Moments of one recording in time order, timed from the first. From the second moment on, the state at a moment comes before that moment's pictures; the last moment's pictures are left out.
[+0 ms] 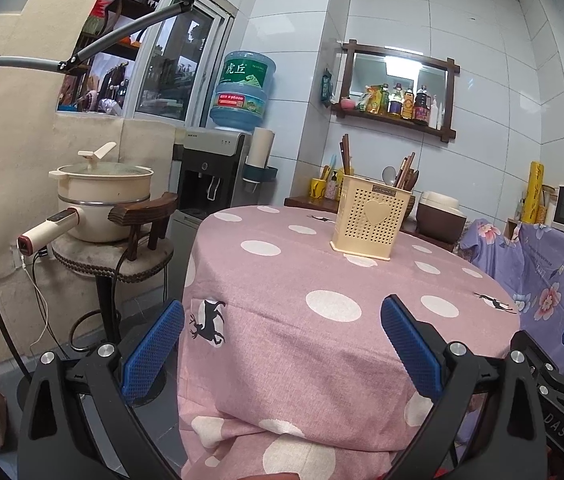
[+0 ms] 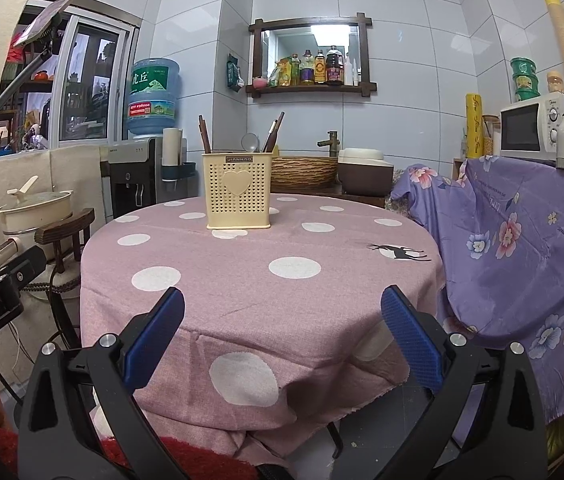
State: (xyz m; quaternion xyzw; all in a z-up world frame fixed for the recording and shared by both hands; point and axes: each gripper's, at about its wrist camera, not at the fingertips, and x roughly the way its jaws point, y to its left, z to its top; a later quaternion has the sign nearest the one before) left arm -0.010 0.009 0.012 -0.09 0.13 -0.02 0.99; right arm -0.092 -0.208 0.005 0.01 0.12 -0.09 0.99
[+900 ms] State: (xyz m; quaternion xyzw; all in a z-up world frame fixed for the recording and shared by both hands) left arm -0.009 0.007 0.010 -0.08 0.13 -0.03 0.99; right arm -0.091 -0.207 0.003 0.01 0.12 -0.10 0.99
